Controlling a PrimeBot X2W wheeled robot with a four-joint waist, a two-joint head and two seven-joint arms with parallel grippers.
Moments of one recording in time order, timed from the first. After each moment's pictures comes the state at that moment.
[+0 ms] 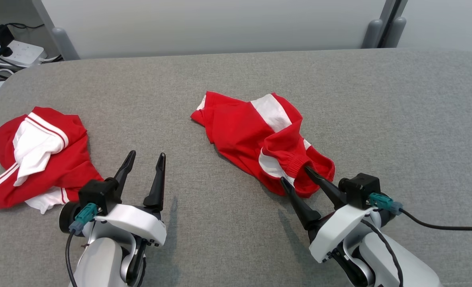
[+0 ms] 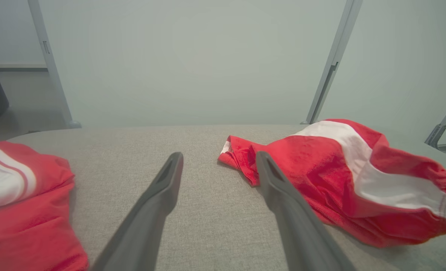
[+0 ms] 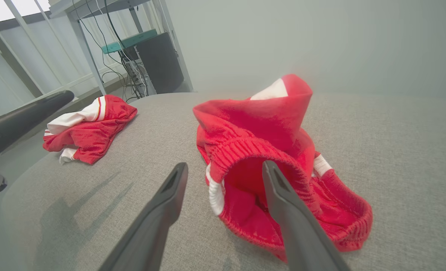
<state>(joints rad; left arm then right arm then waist) -0.31 0.04 -0.11 0.48 -0.22 -0.10 -0.26 -0.48 -0.17 0.71 0.54 0.62 0.13 -0.25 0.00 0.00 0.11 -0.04</state>
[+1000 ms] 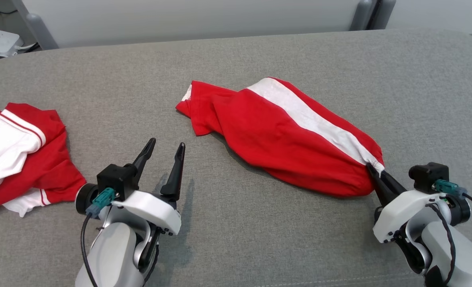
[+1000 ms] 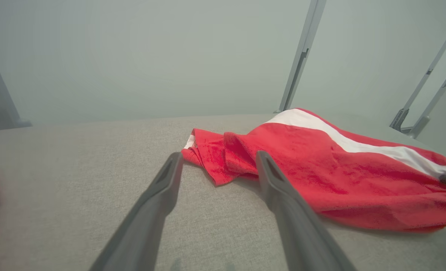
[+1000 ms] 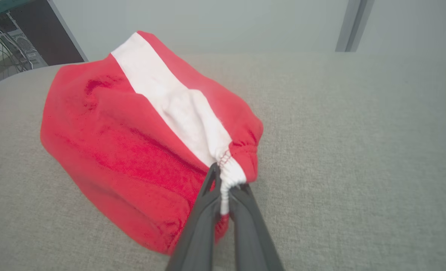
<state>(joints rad) -0.36 0.04 -0.18 0.51 -0.25 -0.11 -0.26 -0.52 -0.30 0.59 0.72 0.64 0.13 -0.25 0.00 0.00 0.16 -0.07</state>
